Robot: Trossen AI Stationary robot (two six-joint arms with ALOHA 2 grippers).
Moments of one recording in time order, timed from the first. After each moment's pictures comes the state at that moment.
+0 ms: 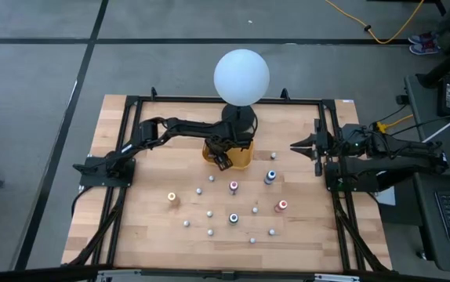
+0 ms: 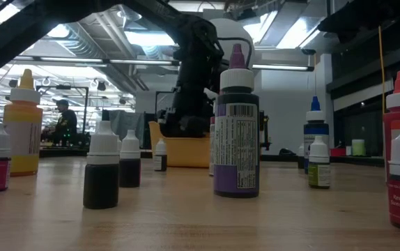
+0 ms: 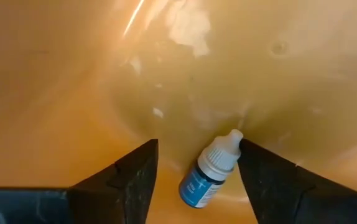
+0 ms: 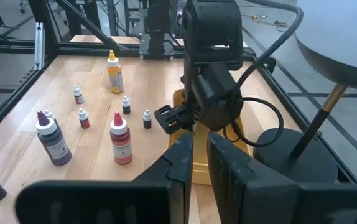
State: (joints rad) left arm 0.20 2.30 1.82 -1.23 -0.17 -0.34; right arm -0.04 0.49 0.62 -0.42 0.07 -0.06
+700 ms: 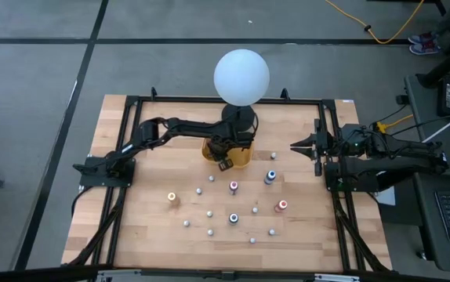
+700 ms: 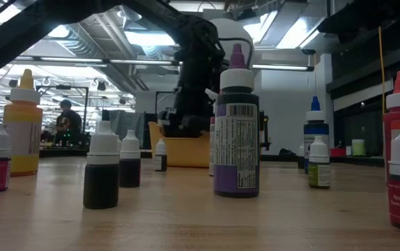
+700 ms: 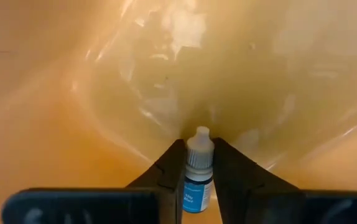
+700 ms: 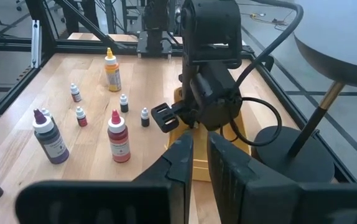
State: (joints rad) left arm 0.20 2.31 1.85 -1.24 -0.16 -0.34; right arm -0.04 0.49 0.62 -0.43 0.07 -0.06
